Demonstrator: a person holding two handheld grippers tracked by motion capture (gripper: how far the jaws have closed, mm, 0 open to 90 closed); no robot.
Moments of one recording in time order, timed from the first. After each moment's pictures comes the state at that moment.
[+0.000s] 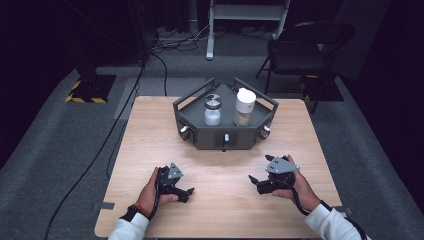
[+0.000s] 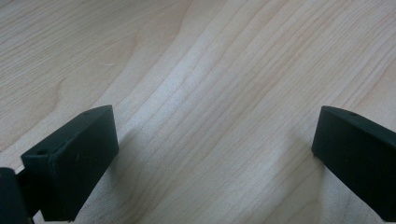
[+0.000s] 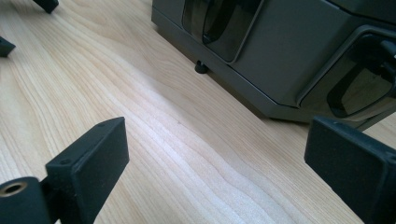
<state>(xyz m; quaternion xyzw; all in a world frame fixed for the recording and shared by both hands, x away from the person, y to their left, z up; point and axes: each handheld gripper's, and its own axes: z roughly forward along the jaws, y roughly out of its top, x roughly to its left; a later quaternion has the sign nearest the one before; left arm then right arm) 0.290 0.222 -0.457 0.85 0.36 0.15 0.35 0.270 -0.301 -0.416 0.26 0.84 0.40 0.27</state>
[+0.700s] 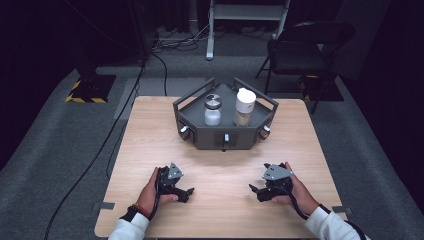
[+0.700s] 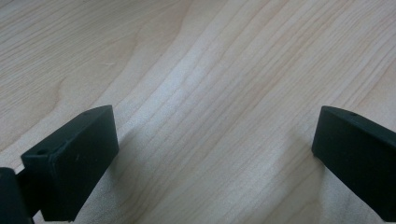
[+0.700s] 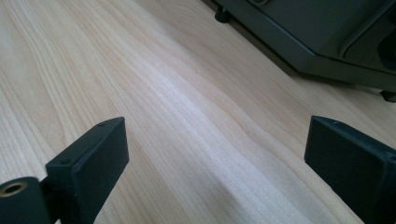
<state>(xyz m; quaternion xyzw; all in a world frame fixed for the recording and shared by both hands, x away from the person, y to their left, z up) 0.290 0.221 -0.457 0.85 0.36 0.15 0.35 0.273 -0.298 -0.434 0.25 0.87 0.35 0.24</state>
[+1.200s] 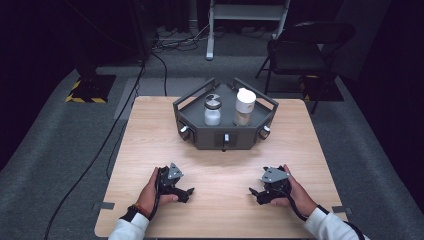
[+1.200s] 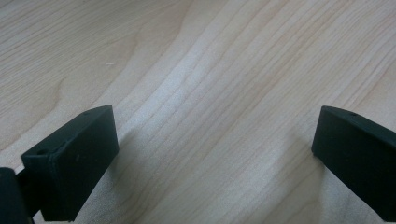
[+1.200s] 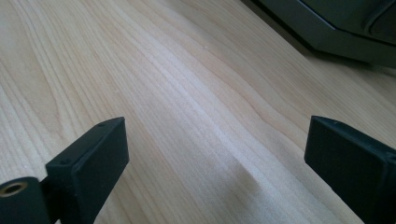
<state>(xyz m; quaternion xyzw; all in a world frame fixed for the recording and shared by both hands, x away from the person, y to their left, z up) 0.290 0.221 -0.457 0.85 0.36 0.15 0.35 0.275 -0.294 -0.441 0.25 0.88 0.33 0.23</state>
